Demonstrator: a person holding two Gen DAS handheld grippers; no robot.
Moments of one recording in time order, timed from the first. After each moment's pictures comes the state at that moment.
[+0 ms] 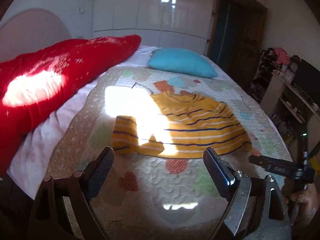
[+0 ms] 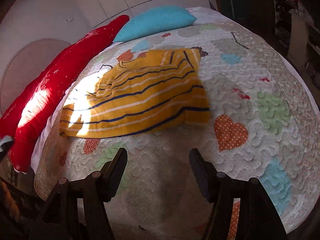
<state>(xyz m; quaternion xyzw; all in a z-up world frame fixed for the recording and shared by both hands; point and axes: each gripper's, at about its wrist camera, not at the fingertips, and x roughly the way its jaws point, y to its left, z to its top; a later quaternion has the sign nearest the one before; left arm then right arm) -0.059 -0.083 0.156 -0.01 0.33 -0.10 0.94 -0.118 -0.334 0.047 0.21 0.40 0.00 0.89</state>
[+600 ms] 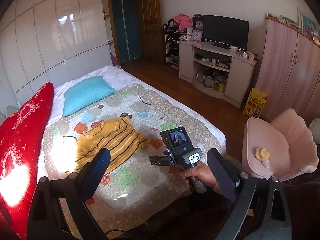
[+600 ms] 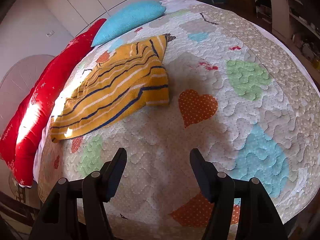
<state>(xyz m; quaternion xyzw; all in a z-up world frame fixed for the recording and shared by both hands) -0.187 -0.224 0.325 0.17 0.32 -0.35 0.86 -0.138 -0.365 0.019 0.28 0.42 -0.03 0.87</state>
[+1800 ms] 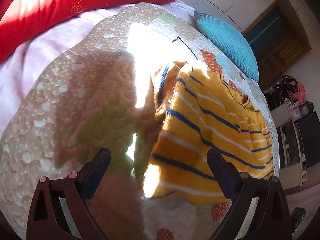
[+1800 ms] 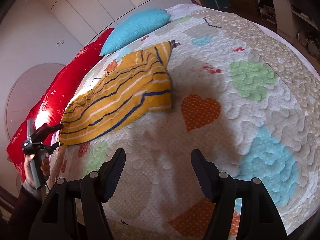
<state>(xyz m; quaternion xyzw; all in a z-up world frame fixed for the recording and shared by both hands) 0.143 0.039 -0.002 -0.22 0.50 -0.07 0.83 -0.139 -0.372 0.011 0.29 0.37 0.01 0.88</state>
